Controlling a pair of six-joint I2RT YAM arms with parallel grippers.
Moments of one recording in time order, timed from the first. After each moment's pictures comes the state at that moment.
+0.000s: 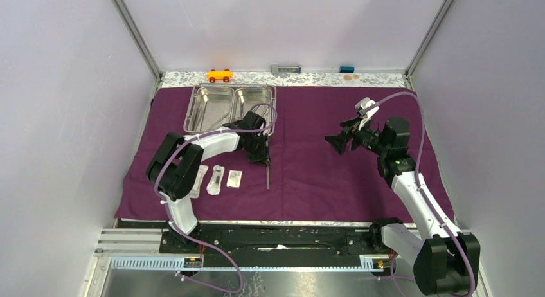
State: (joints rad) left arm -0.55 1.82 1.09 -0.40 0.22 -0.60; right arm 0.09 0.99 0.62 0.13 -0.73 -0.04
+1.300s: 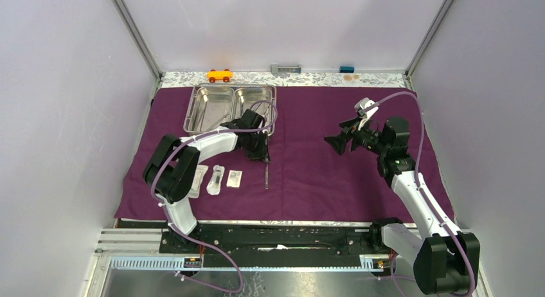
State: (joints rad) left arm -0.54 1.79 1.09 -0.40 0.22 -0.55; right arm 0.09 1.00 0.62 0.13 -0.74 -0.04
